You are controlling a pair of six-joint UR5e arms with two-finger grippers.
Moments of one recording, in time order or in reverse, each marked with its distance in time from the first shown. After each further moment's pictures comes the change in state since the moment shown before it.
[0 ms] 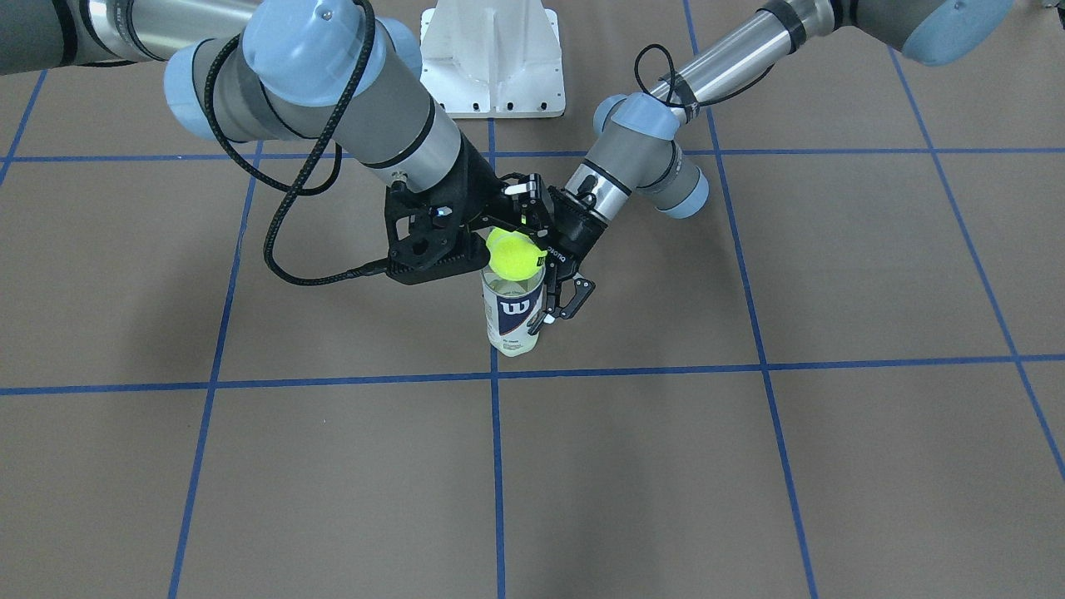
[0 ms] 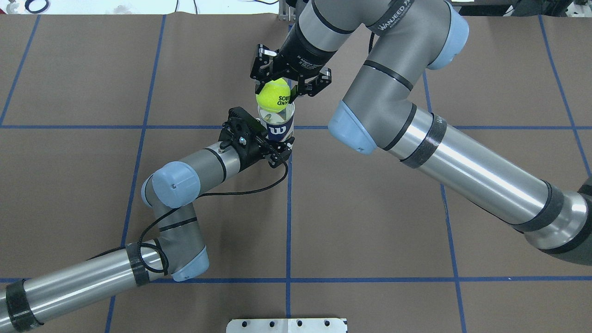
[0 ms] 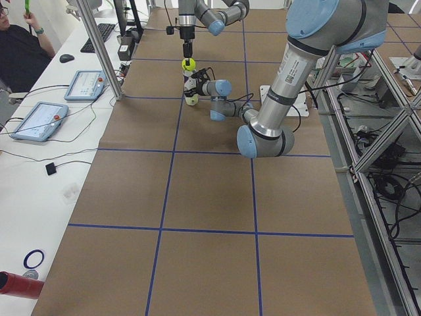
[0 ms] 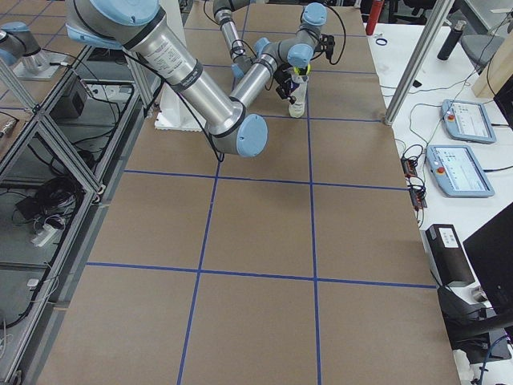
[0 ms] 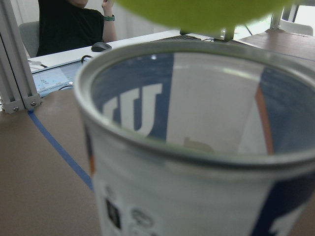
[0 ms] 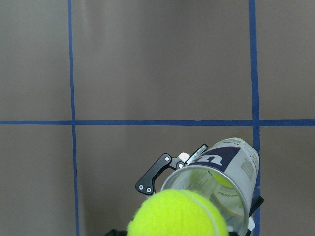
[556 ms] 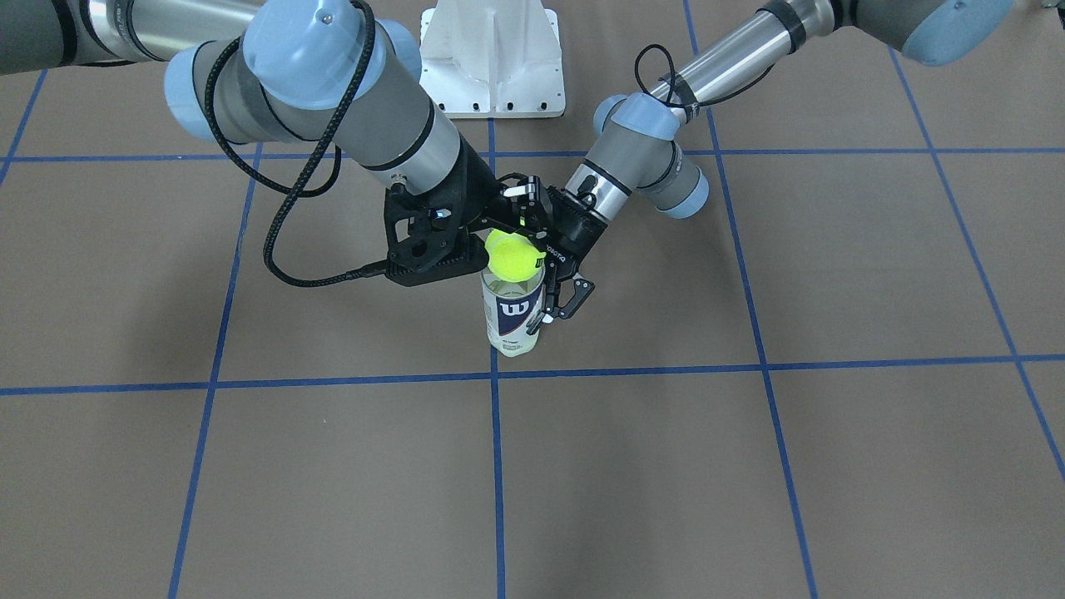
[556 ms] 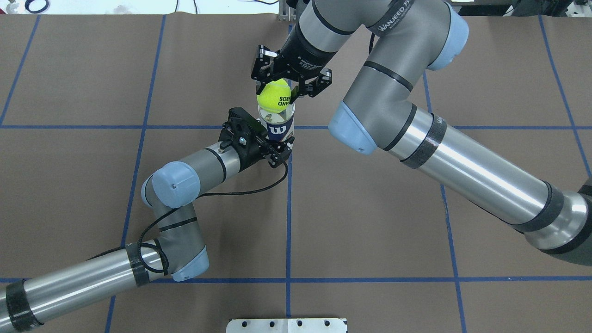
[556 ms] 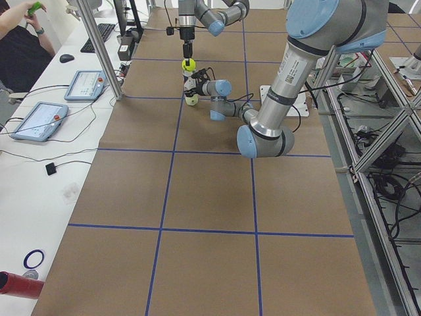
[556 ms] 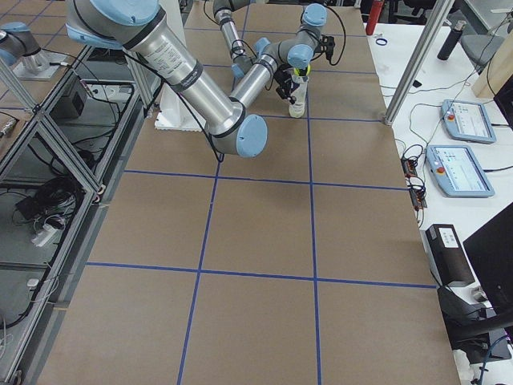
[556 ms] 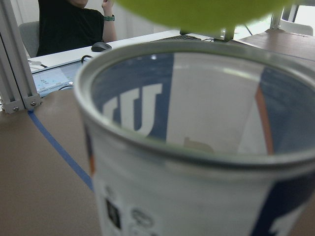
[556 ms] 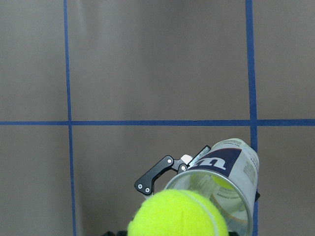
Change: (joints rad) left arm 0.000 0.000 0.000 0.000 -0.001 0.001; right arm 0.000 -0.002 -0.002 0.000 0.000 0.001
